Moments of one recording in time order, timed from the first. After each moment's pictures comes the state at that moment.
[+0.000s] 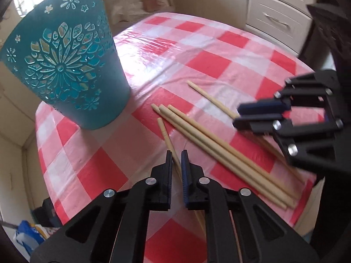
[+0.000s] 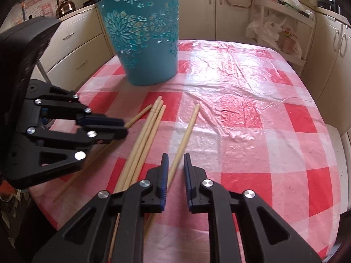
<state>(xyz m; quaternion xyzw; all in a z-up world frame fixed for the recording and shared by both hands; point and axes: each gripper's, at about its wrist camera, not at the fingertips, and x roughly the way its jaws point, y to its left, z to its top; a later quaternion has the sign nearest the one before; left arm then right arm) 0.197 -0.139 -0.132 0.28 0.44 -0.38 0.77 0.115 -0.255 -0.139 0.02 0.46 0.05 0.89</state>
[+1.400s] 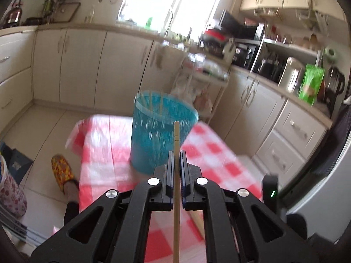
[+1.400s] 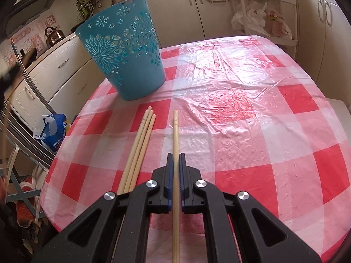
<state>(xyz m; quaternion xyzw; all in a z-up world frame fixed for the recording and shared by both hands) 0.162 -0.017 0.000 -0.09 0.26 -0.29 0.91 0.105 -0.278 -0.142 0.11 0.43 0.05 0.89</state>
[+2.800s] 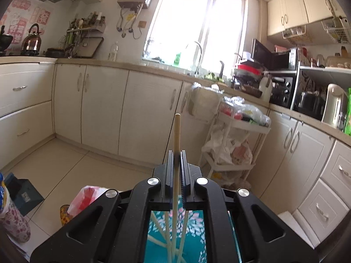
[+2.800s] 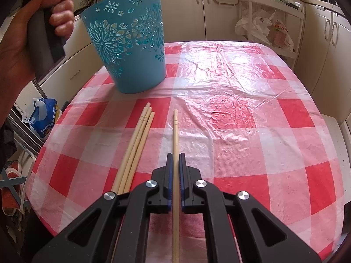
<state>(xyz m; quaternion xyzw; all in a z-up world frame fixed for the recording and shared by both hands) 0.329 -0.102 0.026 -0.09 0.16 -0.16 0.97 0.114 -0.265 -0.138 0.05 0.45 0.03 0.89</state>
